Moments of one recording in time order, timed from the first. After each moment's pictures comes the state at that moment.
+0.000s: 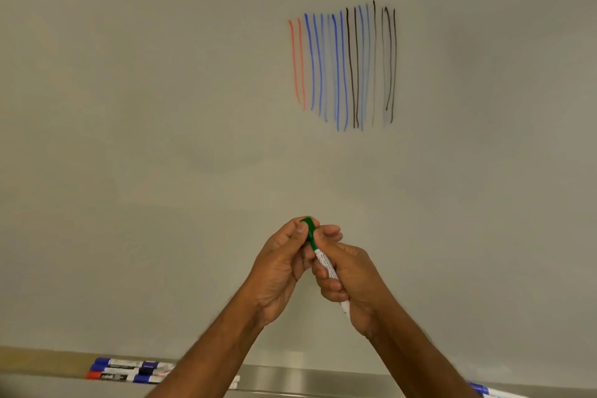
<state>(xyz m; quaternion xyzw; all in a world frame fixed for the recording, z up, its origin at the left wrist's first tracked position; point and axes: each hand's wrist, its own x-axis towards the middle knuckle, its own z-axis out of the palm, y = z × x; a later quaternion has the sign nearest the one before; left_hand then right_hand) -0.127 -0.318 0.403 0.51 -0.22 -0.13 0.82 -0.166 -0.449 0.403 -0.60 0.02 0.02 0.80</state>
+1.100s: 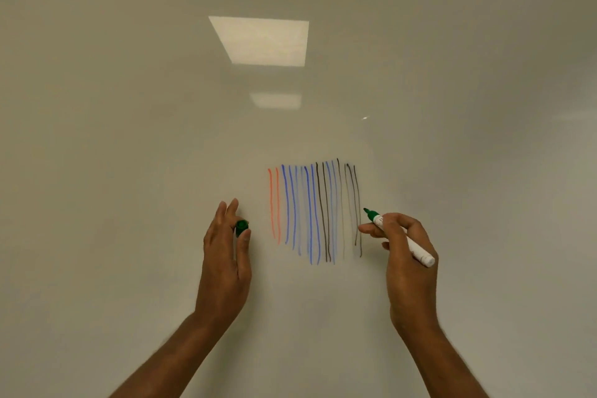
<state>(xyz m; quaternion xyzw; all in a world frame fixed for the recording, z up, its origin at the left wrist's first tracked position) -0.012 -0.309 0.534 0.68 -0.27 0.45 0.51 -0.136 -0.524 0.574 -0.57 -0.07 -0.53 0.63</state>
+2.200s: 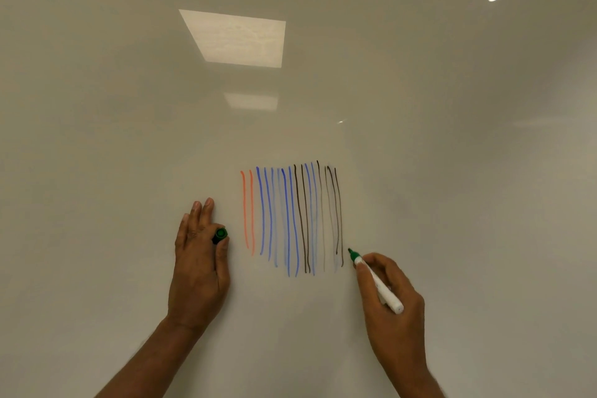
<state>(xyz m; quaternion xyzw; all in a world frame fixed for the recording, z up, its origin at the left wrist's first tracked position) 0.047 -0.324 0.538 0.65 -0.31 0.58 0.37 -0.093 -0.573 0.503 -0.67 -0.05 -0.60 0.44</state>
